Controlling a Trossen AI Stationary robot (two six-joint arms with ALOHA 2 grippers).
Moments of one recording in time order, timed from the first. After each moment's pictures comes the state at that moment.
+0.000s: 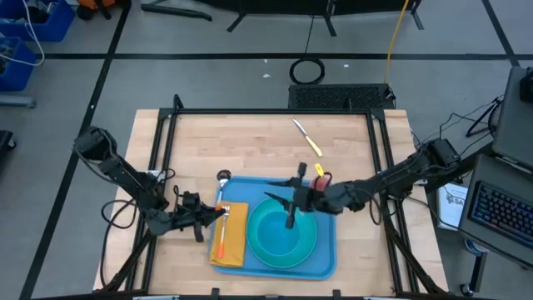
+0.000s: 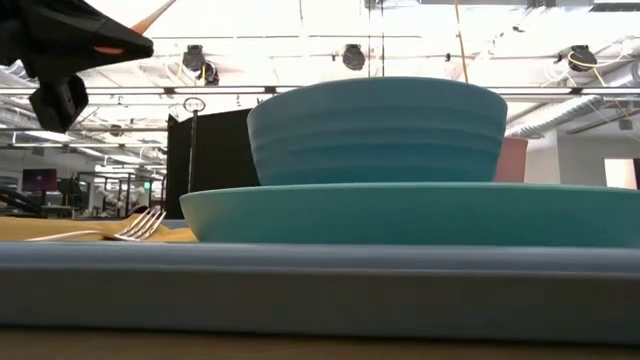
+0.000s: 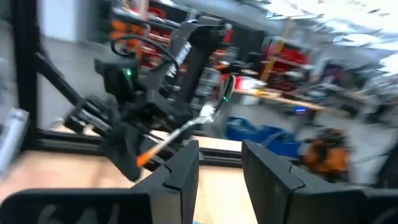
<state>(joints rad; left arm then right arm) -0.83 1.32 0.31 0.85 -1.02 -0.80 0.35 1.52 0.96 0.61 0.57 -0.24</state>
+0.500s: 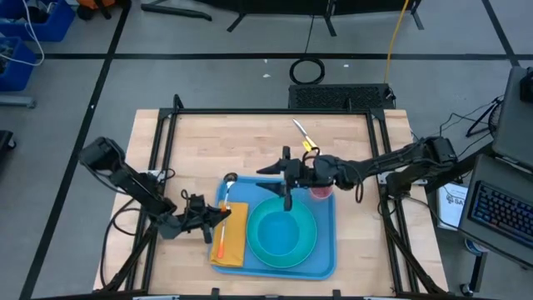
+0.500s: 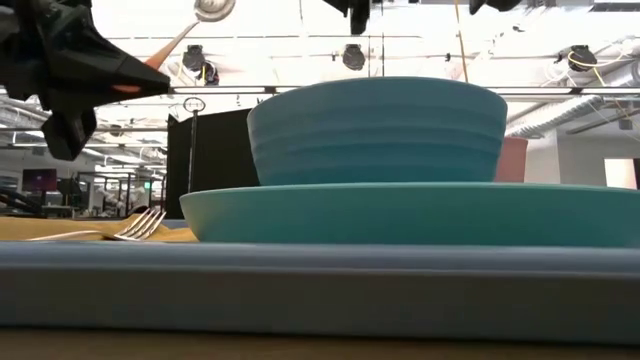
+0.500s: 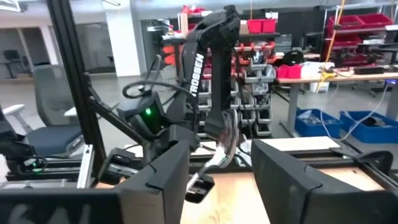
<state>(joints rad) -0.79 1.50 0.32 0.96 -1.01 -0.82 0.12 1.54 0.96 0.63 0.10 0.07</state>
